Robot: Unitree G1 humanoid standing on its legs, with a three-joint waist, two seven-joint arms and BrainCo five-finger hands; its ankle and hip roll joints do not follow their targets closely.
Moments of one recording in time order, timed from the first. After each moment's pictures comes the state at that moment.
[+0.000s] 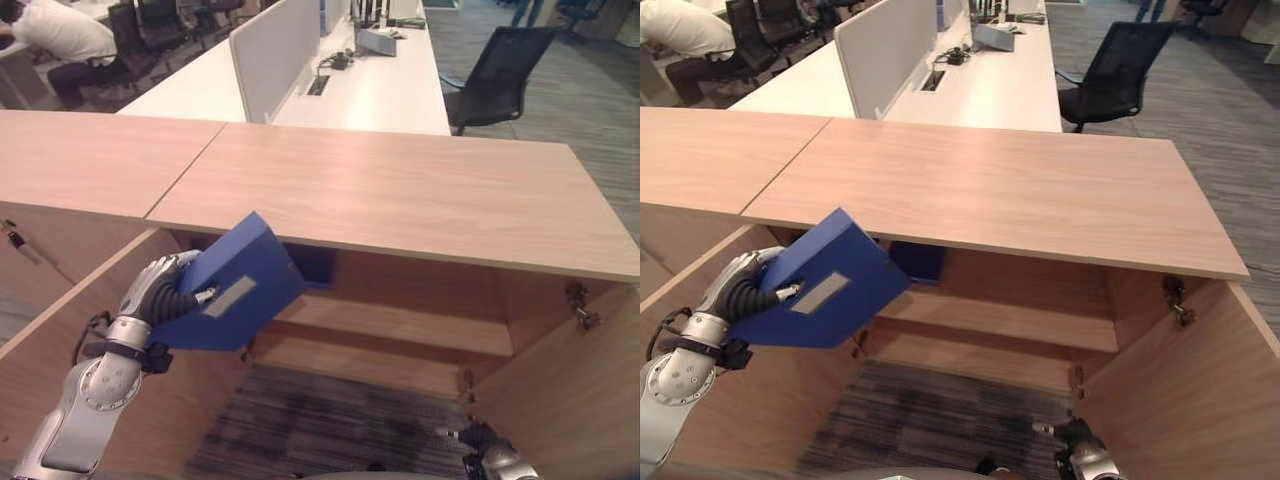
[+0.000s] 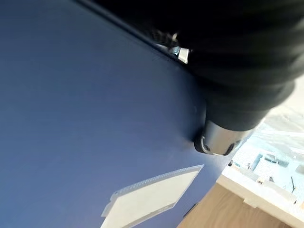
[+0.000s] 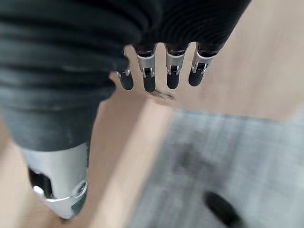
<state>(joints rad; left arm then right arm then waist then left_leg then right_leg) 0.26 0.77 0.09 -0.29 0.30 -0.11 0.07 -0.01 -0.37 0.24 0.87 0.04 0.05 -0.18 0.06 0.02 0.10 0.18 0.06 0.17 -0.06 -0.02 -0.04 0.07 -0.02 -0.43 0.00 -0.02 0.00</state>
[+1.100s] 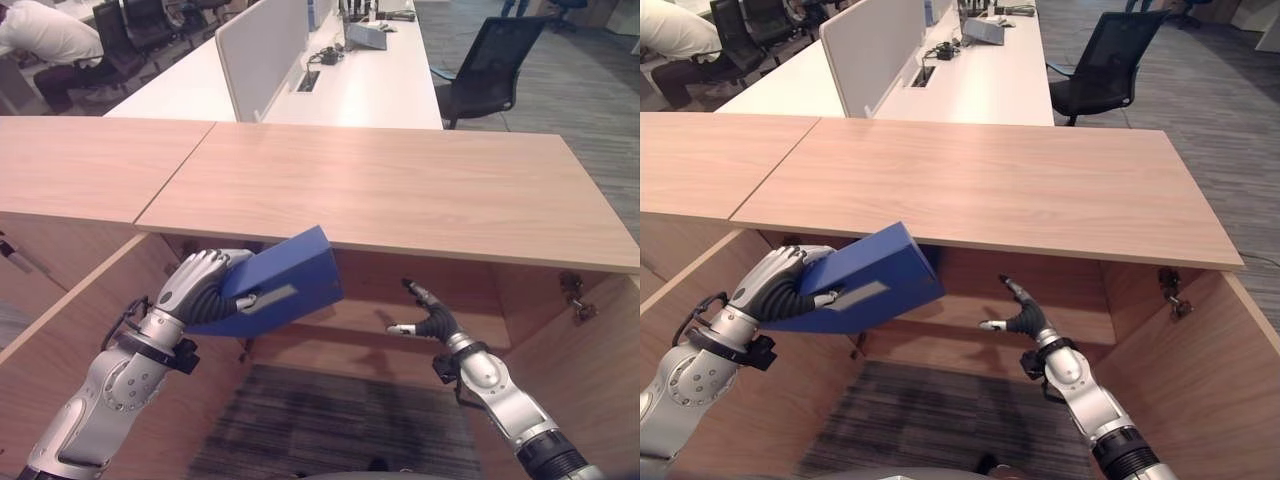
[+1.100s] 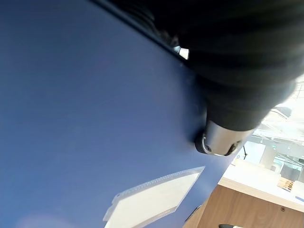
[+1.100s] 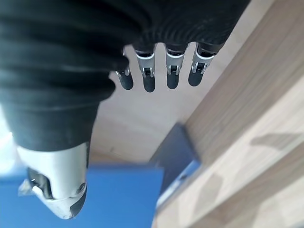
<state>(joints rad) 0.19 0.79 -0.01 -0.40 0.36 -0.21 0.03 -0.05 -0.50 0.37 0.16 0.01 -0.04 -0.01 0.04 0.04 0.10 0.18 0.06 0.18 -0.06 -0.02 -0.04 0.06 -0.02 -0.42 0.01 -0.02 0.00</state>
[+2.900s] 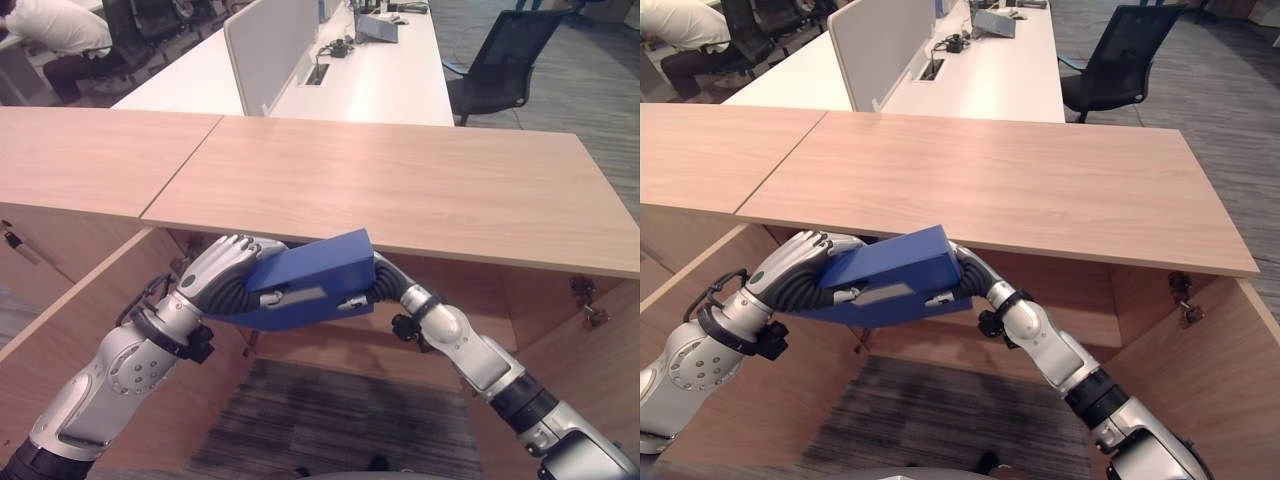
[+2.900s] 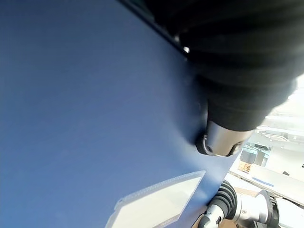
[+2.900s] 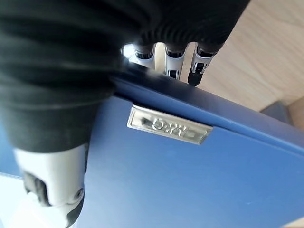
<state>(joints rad) 0.04 0.91 -0.09 -0.48 0.30 -0.24 -0.02 -0.39 -0.51 0.58 0.08 -0.06 -0.06 0.04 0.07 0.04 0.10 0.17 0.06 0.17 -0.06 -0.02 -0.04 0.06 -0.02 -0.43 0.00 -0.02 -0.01</state>
